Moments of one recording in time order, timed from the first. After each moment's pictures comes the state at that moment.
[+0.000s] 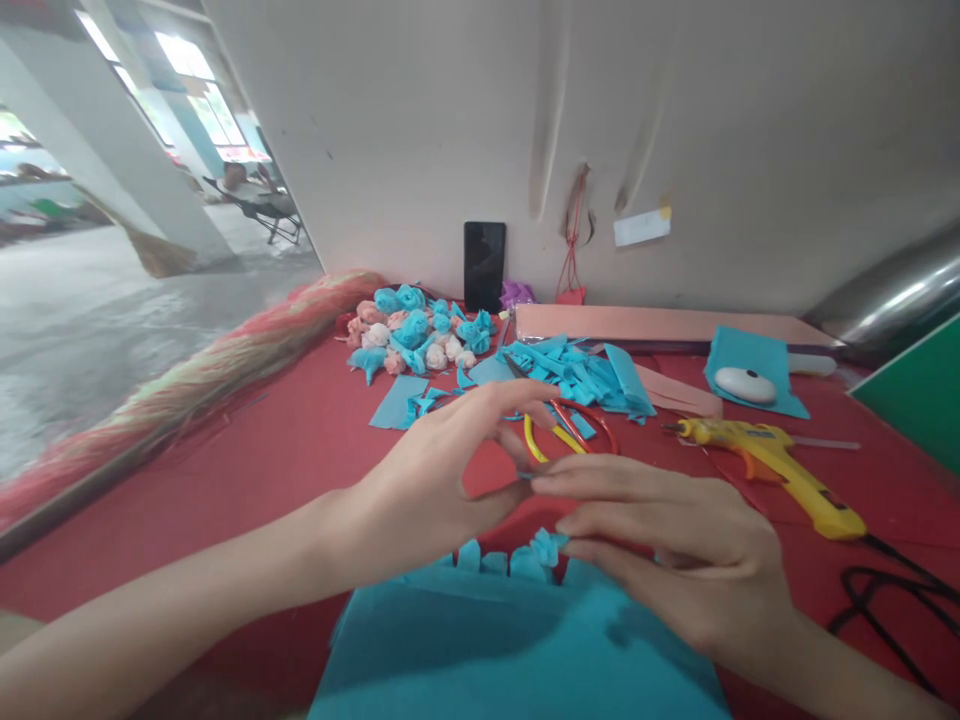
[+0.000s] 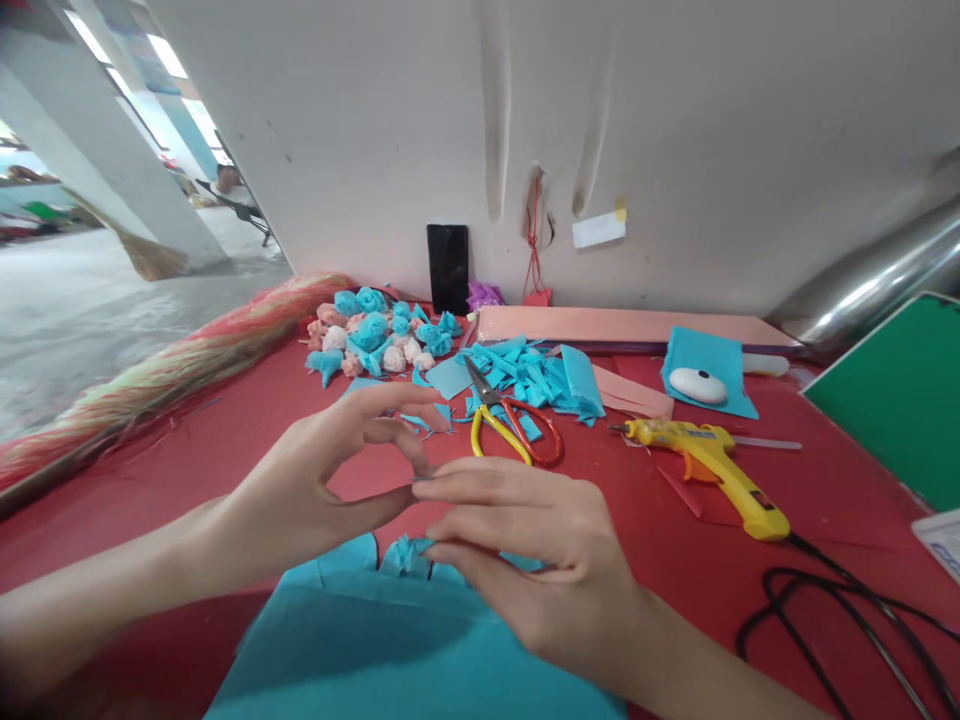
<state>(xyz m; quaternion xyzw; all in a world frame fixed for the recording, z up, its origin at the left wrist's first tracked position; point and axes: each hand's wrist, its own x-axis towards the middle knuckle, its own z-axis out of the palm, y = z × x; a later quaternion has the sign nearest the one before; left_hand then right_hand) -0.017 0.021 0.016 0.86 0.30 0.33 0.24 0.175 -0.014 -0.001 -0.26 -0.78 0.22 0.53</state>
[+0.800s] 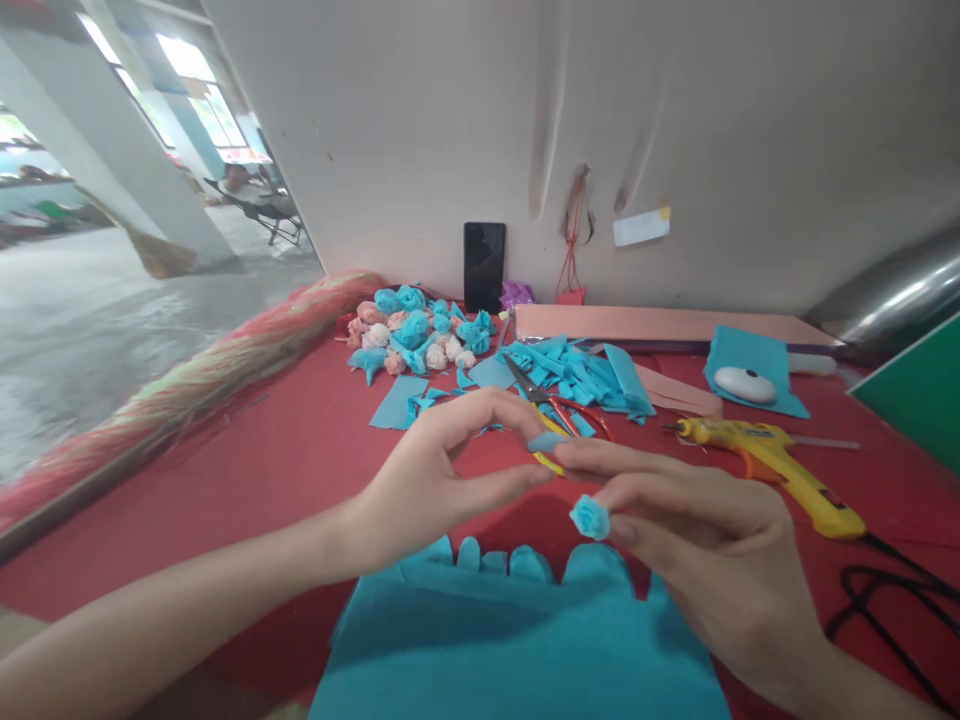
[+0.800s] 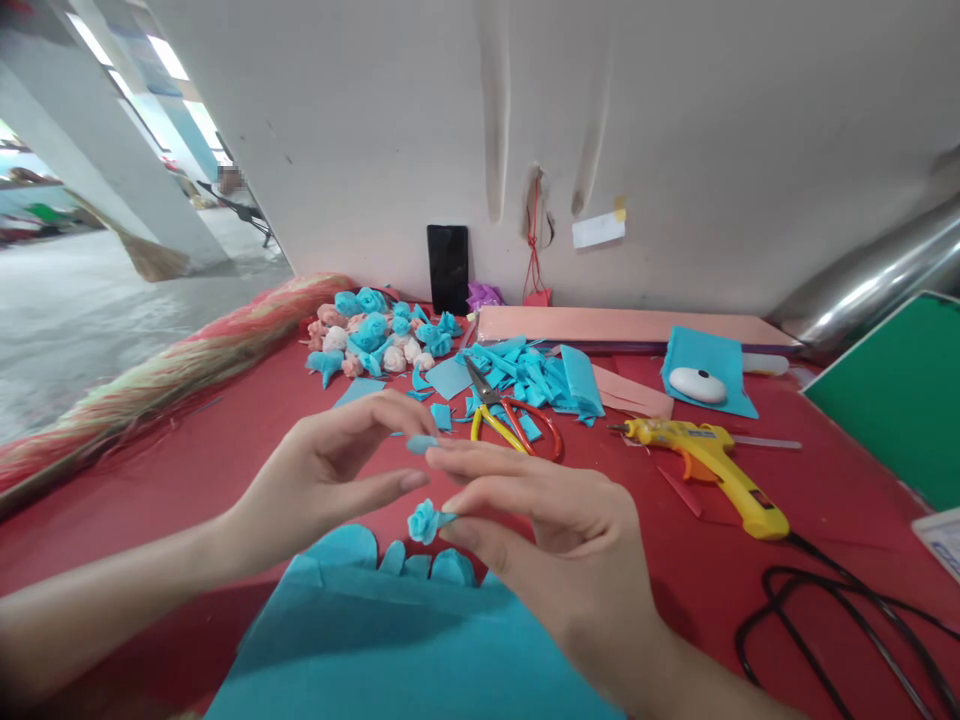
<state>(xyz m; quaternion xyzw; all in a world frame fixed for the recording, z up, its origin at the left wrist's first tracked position) -0.011 0.023 0.008 0.75 0.26 0.43 0.43 0.172 -0.023 0.000 -0.33 -0.64 0.38 0.58</state>
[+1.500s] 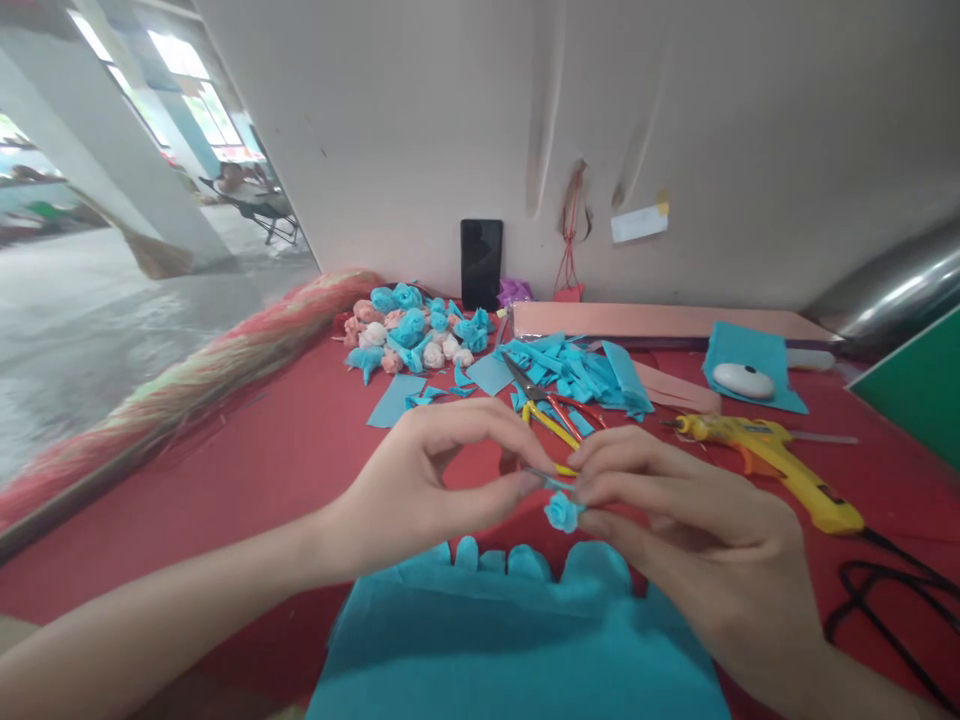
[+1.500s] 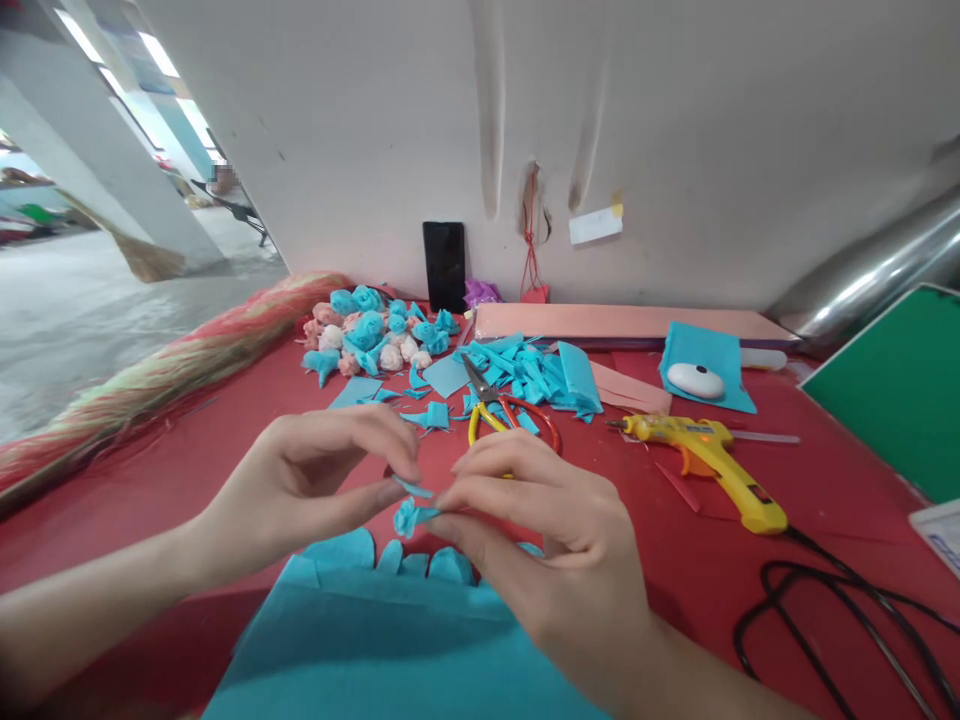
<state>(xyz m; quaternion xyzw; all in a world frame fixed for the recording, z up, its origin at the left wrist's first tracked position) -0.015 0.017 0.017 0.77 0.26 0.40 0.43 0.174 -0.023 -0.002 -0.34 -0.72 0.25 0.56</state>
